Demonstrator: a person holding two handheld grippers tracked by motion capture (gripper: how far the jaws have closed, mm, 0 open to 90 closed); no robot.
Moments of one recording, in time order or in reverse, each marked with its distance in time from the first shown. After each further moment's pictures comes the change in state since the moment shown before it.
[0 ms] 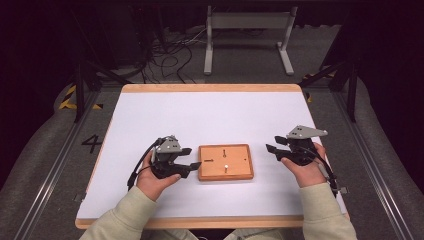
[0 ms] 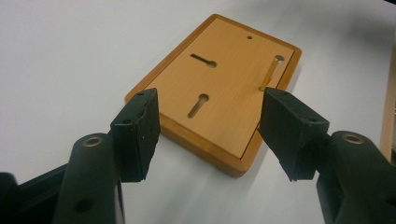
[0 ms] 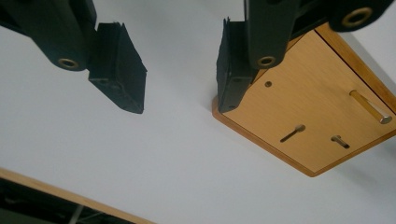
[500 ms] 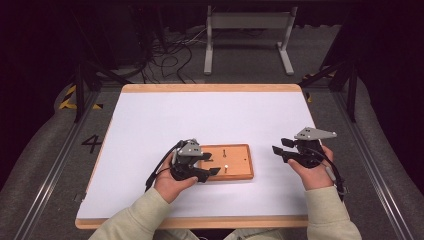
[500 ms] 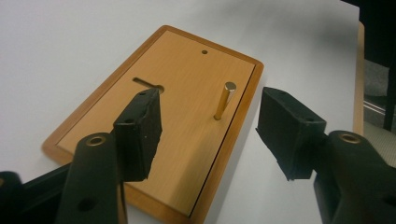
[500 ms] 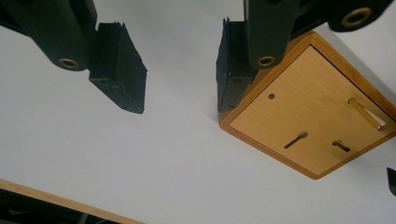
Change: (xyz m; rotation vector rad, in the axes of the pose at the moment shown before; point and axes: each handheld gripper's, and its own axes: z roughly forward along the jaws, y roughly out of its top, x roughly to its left) left arm -0.022 0.016 0.040 -0.003 -0.103 0.030; right arm -0.006 -0.007 -0.014 0.005 -0.006 0.037
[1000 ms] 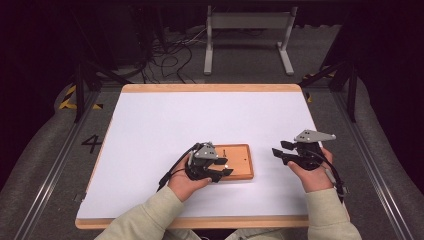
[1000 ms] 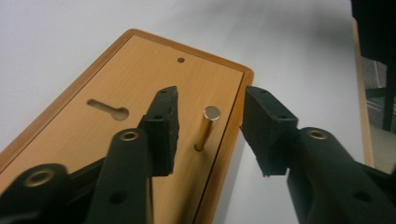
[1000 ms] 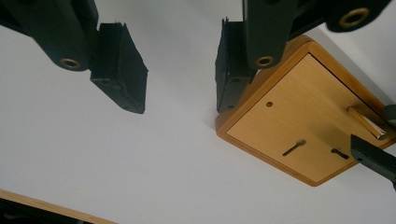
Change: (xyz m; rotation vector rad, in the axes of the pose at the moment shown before) left arm -0.004 0.003 0.041 0.006 -0.051 0.023; right arm 0.001 -0.006 0.002 0.010 0.009 0.003
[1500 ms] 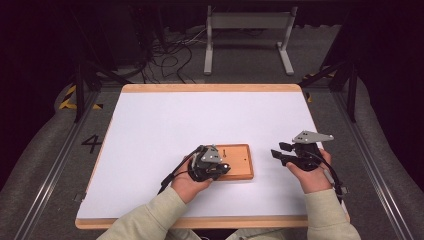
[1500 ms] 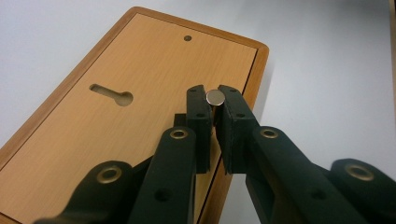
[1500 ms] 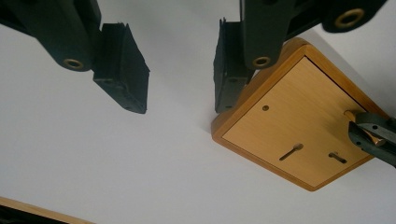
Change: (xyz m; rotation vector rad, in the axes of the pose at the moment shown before) left arm -0.007 -0.001 0.004 0.082 0.059 0.076; right arm 0.004 -0.001 0.002 0.016 0.005 -0.001
